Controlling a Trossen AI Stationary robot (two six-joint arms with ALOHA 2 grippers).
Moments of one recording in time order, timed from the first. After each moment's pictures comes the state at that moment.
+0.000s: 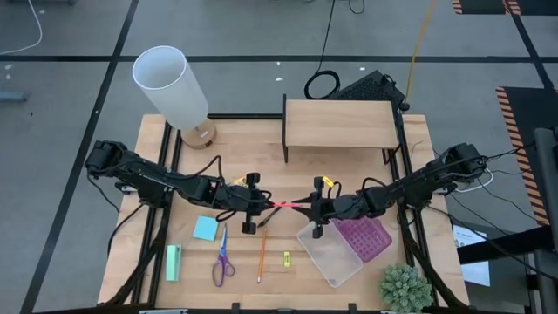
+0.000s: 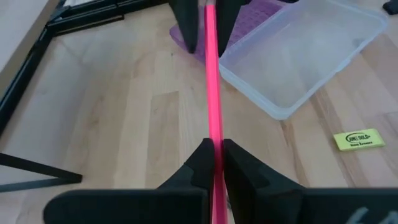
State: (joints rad) left arm -0.23 1.47 0.91 -0.07 -0.23 0.08; right arm 0.32 1.48 0.69 0.46 0.45 -0.27
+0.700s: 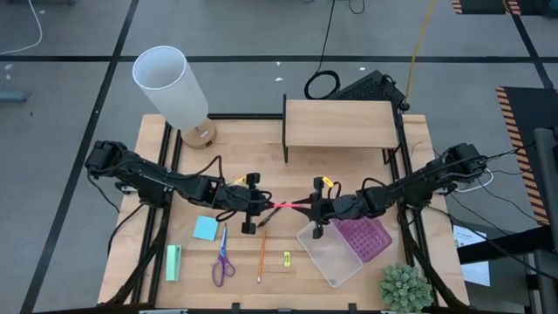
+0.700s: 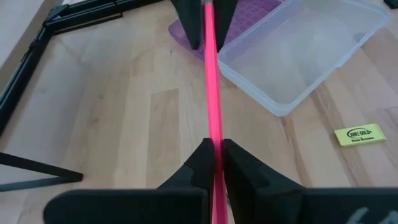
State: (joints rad) left arm -0.23 1.47 0.91 -0.08 -0.23 0.09; right arm 0.31 1.48 0.69 0.45 0.44 -0.27
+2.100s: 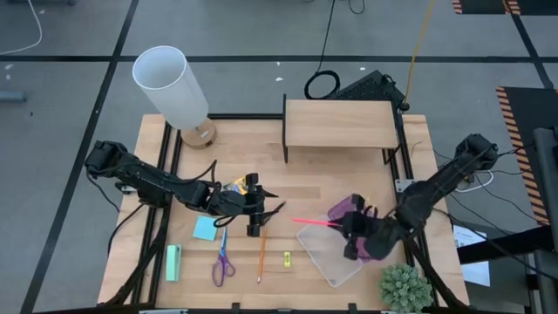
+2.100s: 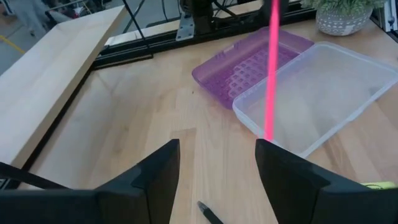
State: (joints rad) left arm -0.29 1.46 0.91 0.07 -0.39 0.07; right arm 0.72 1.27 0.86 -0.47 0.71 0.69
